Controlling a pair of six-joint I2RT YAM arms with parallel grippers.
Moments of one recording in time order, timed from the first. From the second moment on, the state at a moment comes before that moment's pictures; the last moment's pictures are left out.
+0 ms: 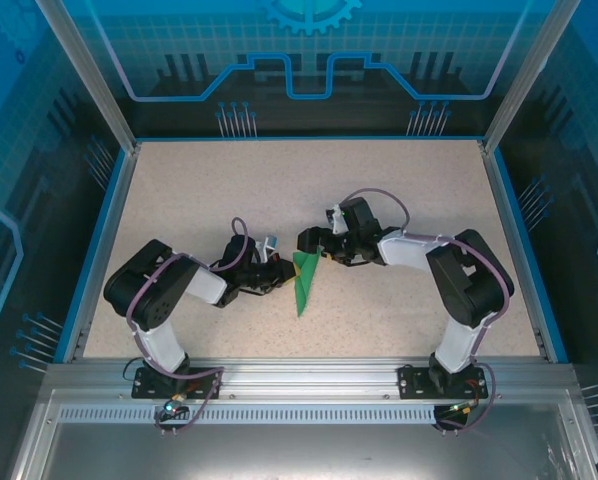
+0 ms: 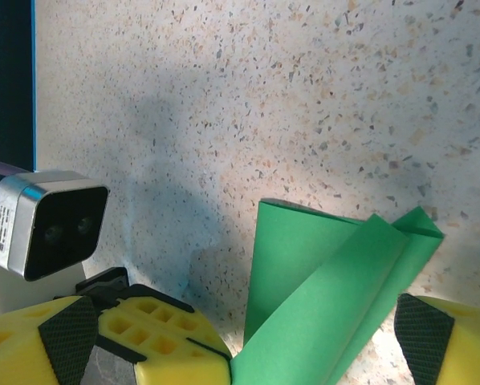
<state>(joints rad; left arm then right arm) -0.46 1.77 0.48 0.71 0.62 -1.08 0.52 1.79 0.94 0.02 -0.50 0.72</state>
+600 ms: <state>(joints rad) -0.46 1.77 0.48 0.71 0.62 -1.08 0.54 1.85 0.99 0.00 -0.51 0.72</state>
